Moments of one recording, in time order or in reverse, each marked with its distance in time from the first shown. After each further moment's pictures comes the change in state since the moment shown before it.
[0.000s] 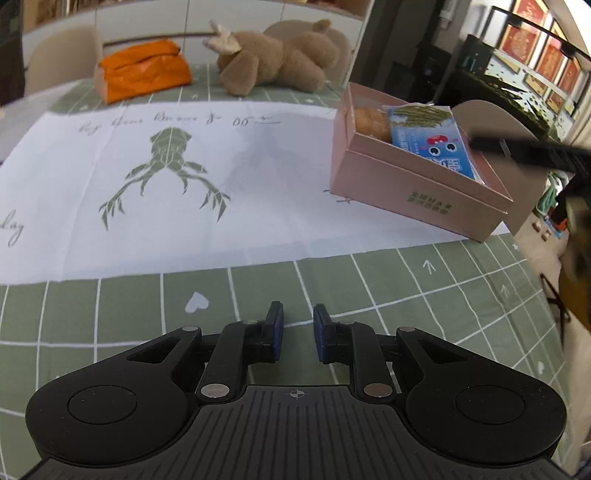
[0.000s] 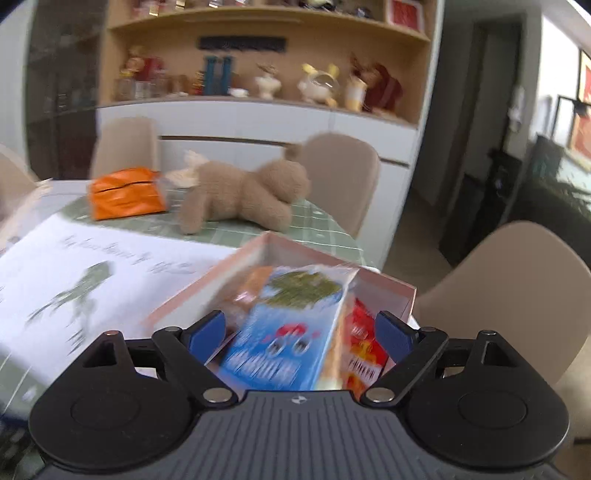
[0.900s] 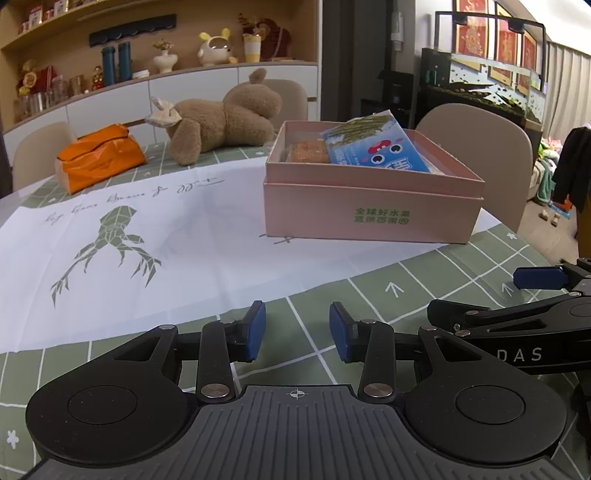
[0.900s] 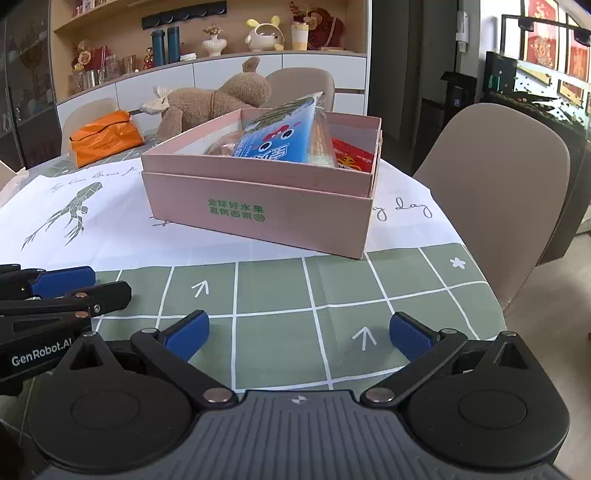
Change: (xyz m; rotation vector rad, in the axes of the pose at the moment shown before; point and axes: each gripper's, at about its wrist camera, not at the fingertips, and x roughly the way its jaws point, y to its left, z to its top) left arm 0.031 -0.060 -0.015 0.208 -0.214 0.048; right arm -0.013 0.015 -0.128 0.236 0.131 -0.085
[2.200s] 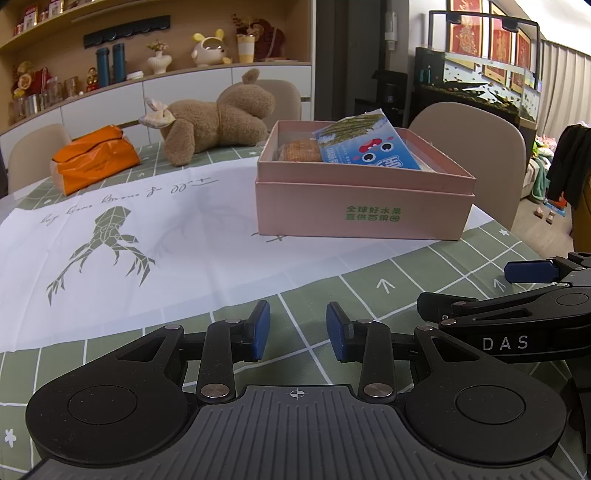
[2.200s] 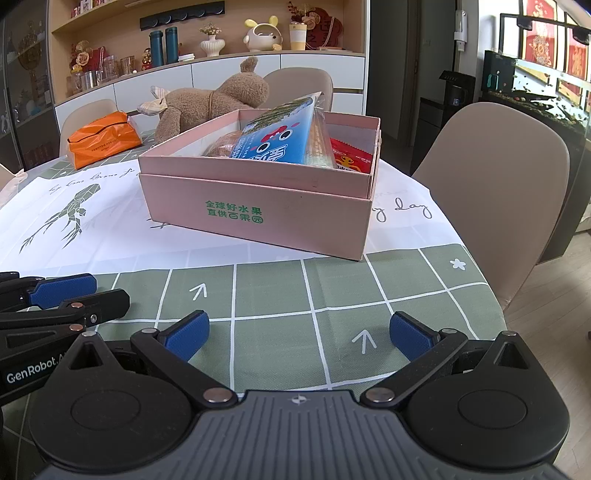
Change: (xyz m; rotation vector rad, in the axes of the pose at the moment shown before) left arm -0.003 -0.003 -0.002 0.016 -0.001 -0.013; right arm 0.002 -0.001 0.001 -0.002 0.001 0.003
